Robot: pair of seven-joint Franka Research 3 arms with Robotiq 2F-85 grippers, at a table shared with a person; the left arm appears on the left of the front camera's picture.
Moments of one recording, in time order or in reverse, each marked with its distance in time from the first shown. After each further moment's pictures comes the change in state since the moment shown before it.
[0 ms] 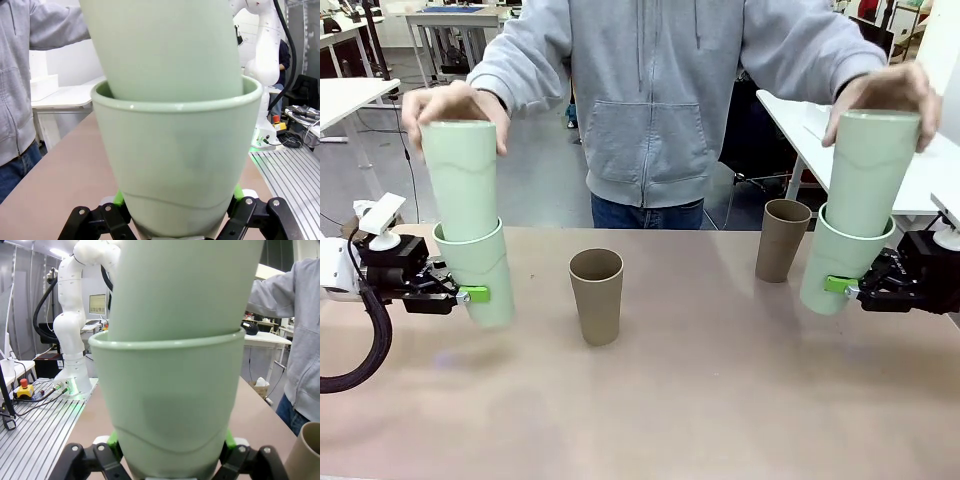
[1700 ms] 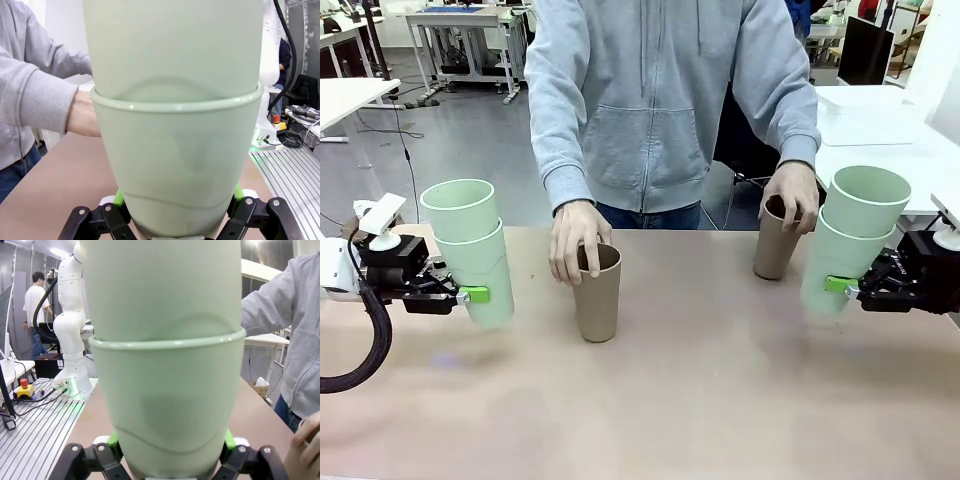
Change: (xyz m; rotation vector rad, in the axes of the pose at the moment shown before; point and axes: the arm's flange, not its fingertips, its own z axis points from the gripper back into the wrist) left arm 0.000 0.000 0.000 0.000 0.001 0.000; right arm 0.000 0.000 0.000 0.000 0.000 0.000
